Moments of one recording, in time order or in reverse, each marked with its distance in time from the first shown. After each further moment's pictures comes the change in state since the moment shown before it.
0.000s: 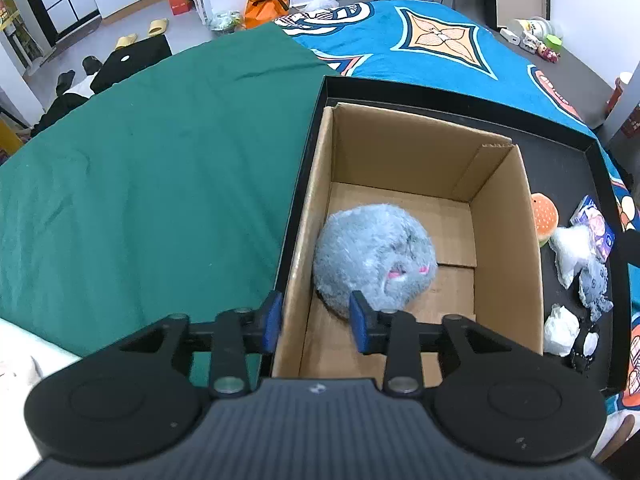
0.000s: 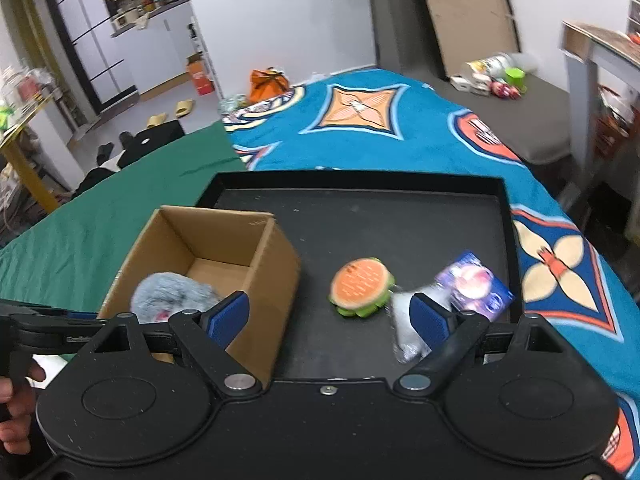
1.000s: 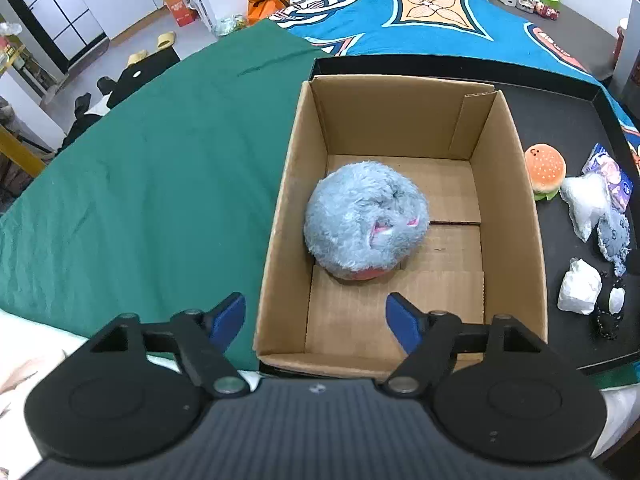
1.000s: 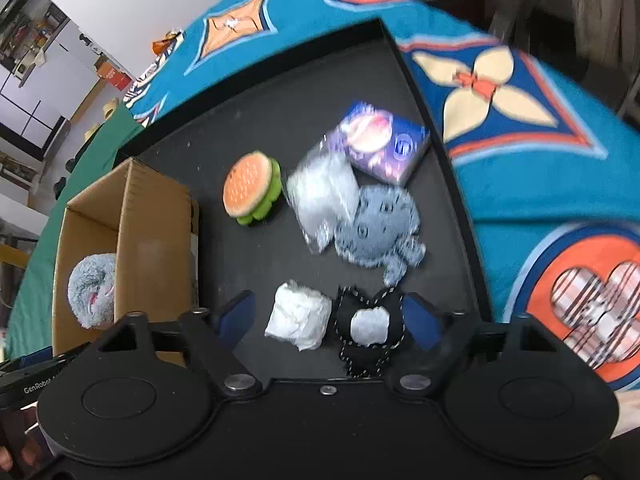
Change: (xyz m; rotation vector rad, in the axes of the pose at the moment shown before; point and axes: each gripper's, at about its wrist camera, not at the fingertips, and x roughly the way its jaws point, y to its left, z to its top) left arm -0.007 -0.033 -0.021 0.098 0.020 0.130; right arm 0.034 -0.088 -0.053 0.396 0.262 -0.009
